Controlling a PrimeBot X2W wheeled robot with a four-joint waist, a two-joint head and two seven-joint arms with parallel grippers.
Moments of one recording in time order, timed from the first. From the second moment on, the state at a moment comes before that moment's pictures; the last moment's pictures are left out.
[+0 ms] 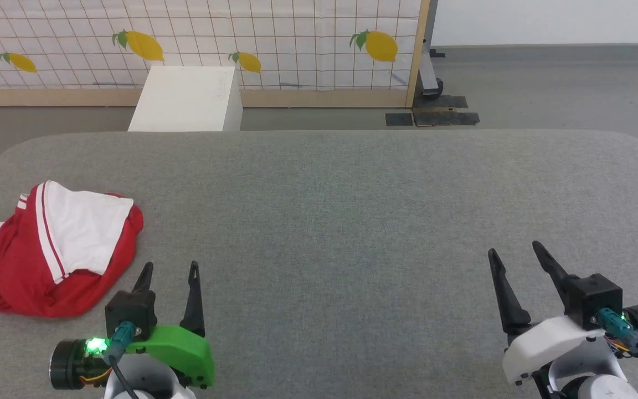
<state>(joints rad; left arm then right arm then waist) 0.02 0.05 -0.01 0.01 -0.02 0.00 0.00 0.02 -0.05 -0.01 0.01 0.01 0.13 0.00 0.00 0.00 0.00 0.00</state>
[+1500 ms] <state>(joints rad) 0.00 0.05 -0.04 0.03 -0.05 0.06 -0.10 0.02 -0.05 -0.07 0.00 0.12 0.13 -0.10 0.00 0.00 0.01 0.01</state>
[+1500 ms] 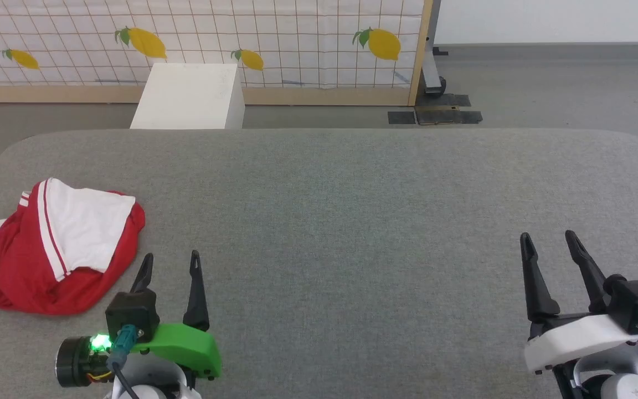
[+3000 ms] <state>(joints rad) -0.02 0.05 -0.06 0.09 -0.12 0.10 -0.19 0.04 -0.05 -0.09 0.00 0.12 0.13 -0.19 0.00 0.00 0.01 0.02</state>
